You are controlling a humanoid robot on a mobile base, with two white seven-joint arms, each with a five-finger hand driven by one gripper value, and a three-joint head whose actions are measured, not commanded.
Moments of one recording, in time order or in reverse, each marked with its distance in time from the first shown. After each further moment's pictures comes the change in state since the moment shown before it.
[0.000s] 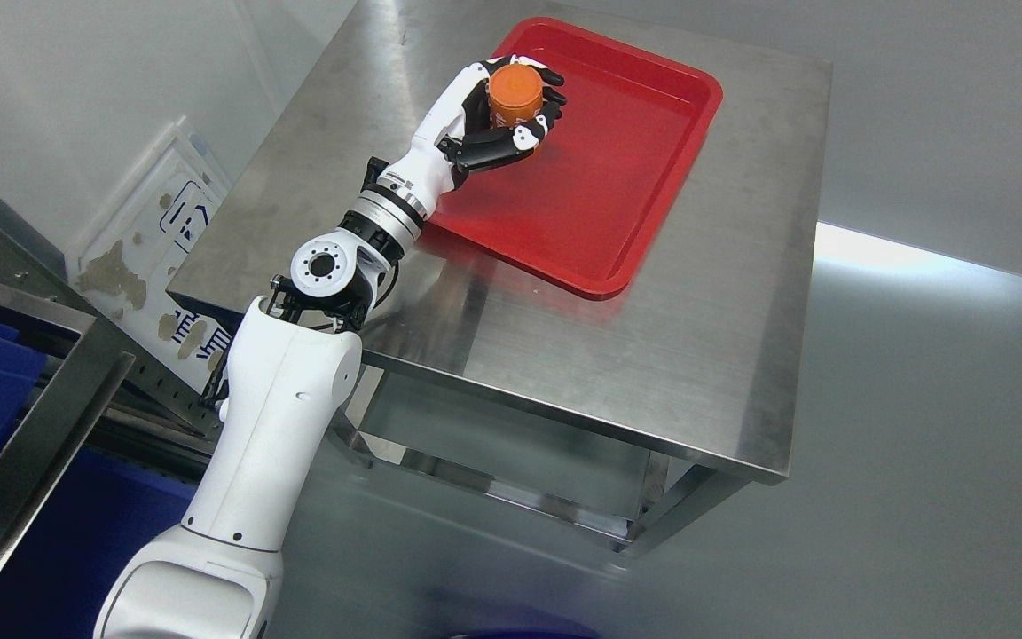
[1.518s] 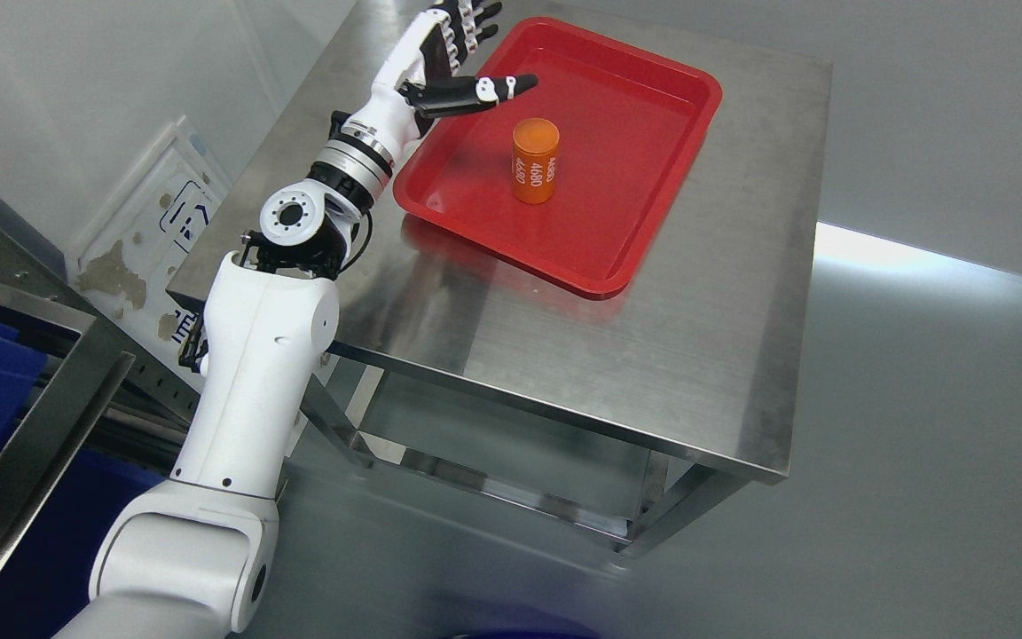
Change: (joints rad) left arm -0.105 0.000 0.157 0.077 0.018 -0.016 -0.012; right arm 0.000 0.000 0.000 0.000 0.000 0.000 0.000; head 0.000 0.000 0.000
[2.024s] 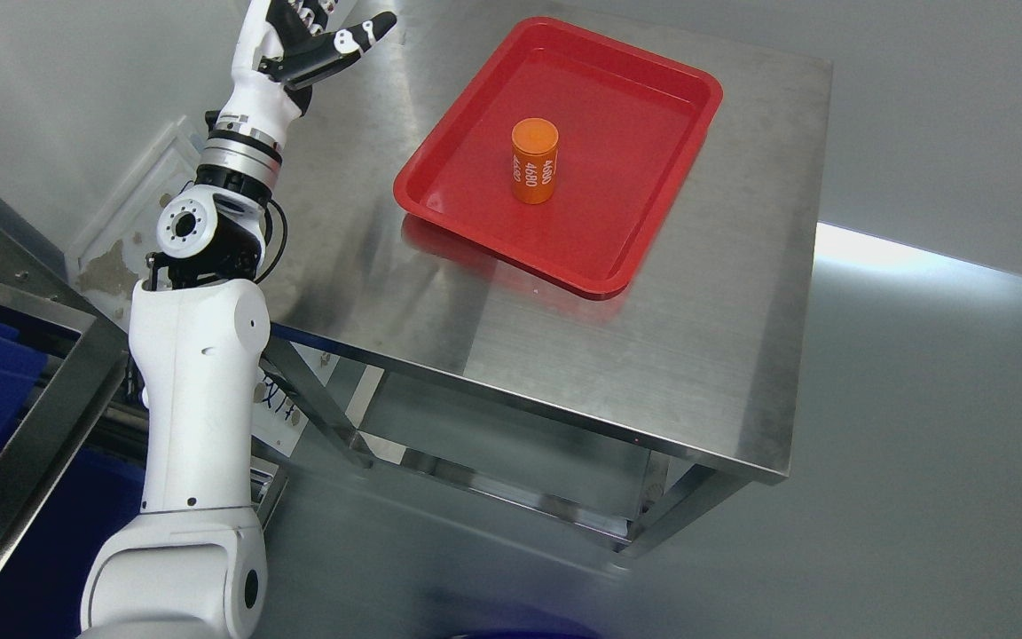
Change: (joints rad) left arm 0.083 0.000 0.264 -0.068 -0.004 0.006 0.026; right arm 0.000 0.000 0.000 0.000 0.000 0.000 0.000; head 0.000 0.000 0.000
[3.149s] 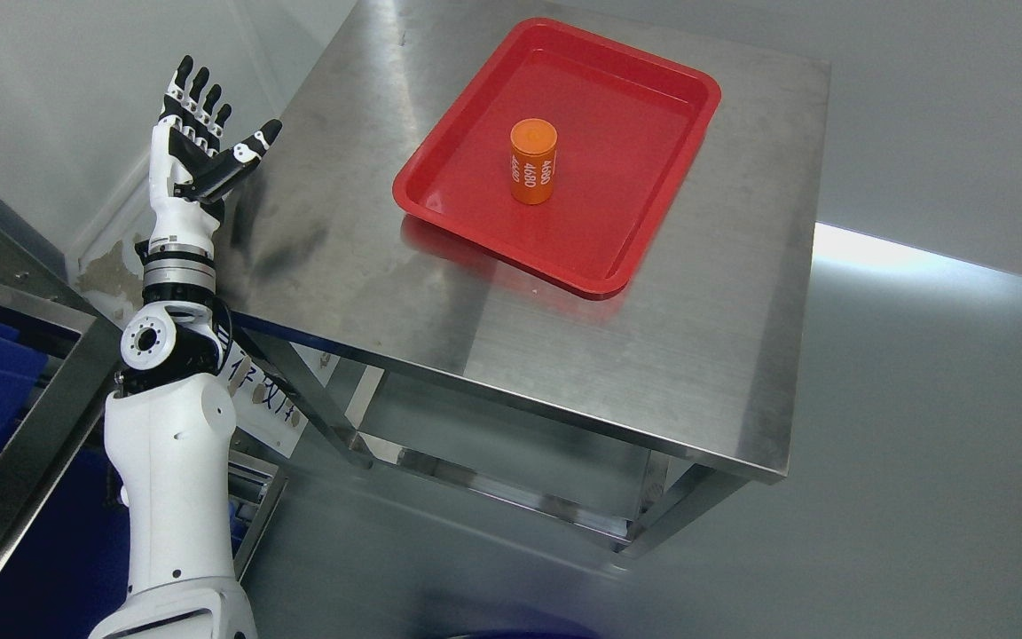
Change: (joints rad) left arm 0.157 0.000 0.169 0.079 -0.045 -0.144 0.075; right arm 0.000 0.000 0.000 0.000 0.000 0.000 0.000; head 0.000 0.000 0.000
